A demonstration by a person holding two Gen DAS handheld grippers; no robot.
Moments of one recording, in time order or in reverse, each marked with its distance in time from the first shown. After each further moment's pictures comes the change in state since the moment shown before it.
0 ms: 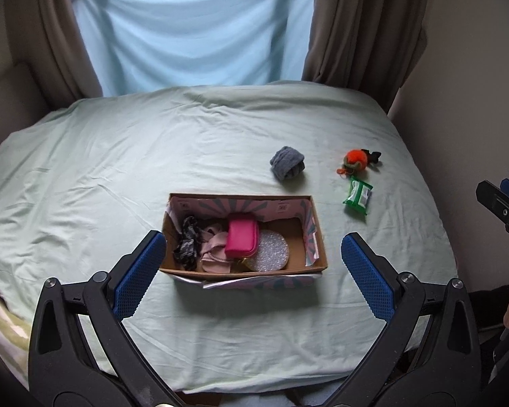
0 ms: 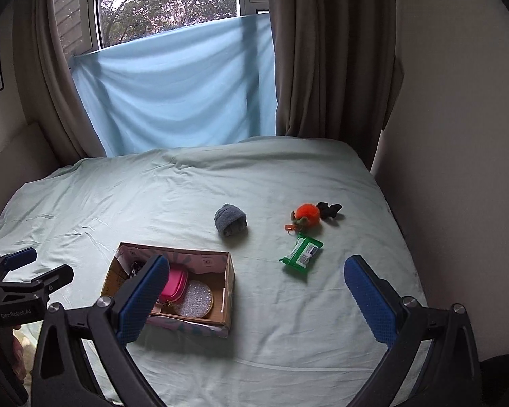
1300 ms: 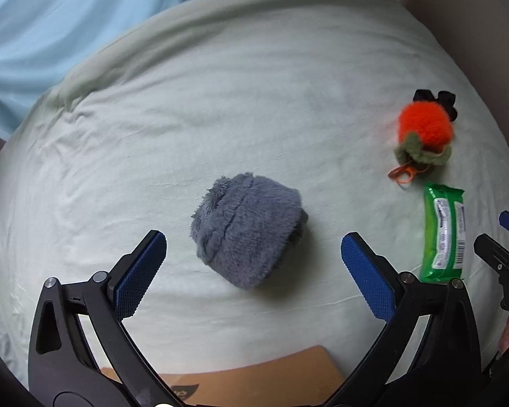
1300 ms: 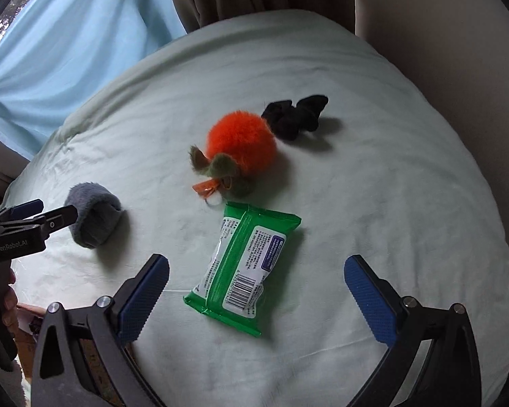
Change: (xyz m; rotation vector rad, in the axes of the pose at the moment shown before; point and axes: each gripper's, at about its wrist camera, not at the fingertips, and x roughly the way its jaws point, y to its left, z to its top) left arm 0.468 -0.115 0.118 0.351 0.335 -0.046; right arm 0.379 -0.155 -0.045 0.317 0.346 -0.036
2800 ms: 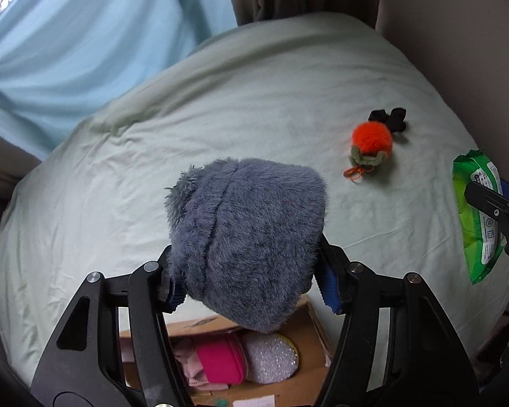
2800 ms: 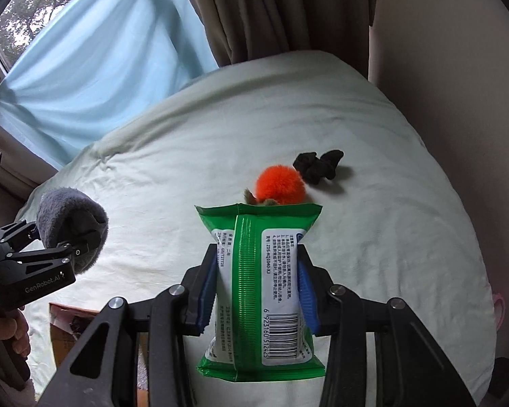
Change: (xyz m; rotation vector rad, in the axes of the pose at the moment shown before) left arm -0.176 -0.021 -0.034 0.012 -0.095 0.085; right arm -0.115 0.042 0.033 -0.058 -0.081 0.079
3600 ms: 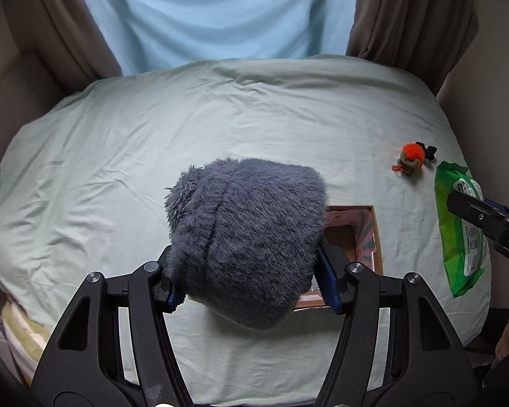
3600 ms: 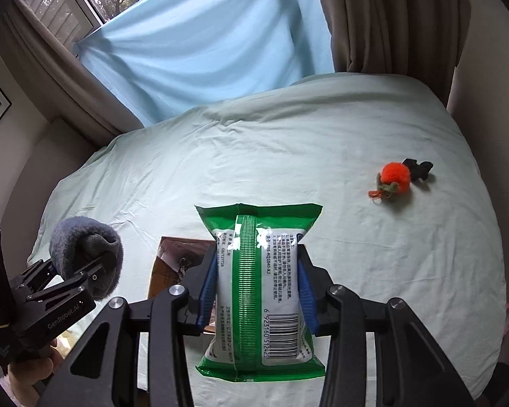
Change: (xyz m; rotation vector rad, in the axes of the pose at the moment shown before) left arm -0.150 0.138 -0.189 -0.406 -0.054 0.085; right arm -0.107 0.170 -0.073 -0.199 0.071 0.219
